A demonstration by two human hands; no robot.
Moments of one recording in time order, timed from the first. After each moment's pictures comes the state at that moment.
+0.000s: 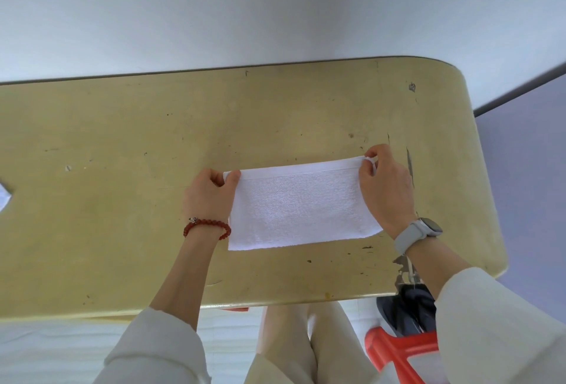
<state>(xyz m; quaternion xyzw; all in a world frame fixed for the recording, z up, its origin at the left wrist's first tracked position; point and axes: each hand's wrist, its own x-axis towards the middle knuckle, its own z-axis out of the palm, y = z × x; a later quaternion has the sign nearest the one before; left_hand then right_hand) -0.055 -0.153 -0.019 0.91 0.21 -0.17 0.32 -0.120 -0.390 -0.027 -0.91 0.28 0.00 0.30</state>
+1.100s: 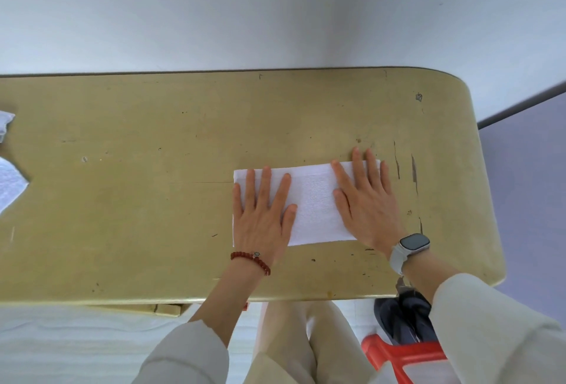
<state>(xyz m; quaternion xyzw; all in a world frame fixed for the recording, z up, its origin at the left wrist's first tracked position) -0.119 -0.174 -0.055 0.97 -0.20 -0.09 0.05 -0.141 -0.374 -0.051 -0.99 0.02 0.08 0.08</state>
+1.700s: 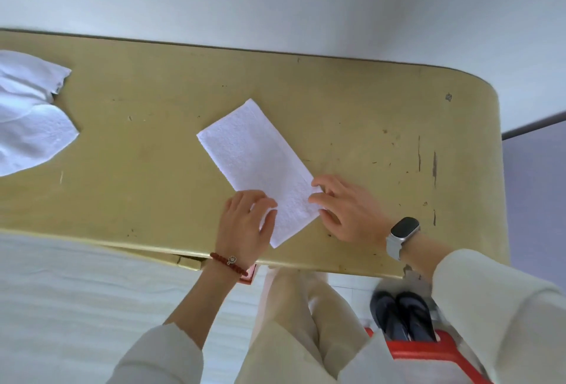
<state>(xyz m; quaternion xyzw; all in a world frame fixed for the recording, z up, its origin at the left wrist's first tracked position) -0.156 -0.109 -0.031 0.94 -0.19 0.09 0.26 -0.146 -0.334 -0.037 -0.92 -0.30 0.04 0.24</state>
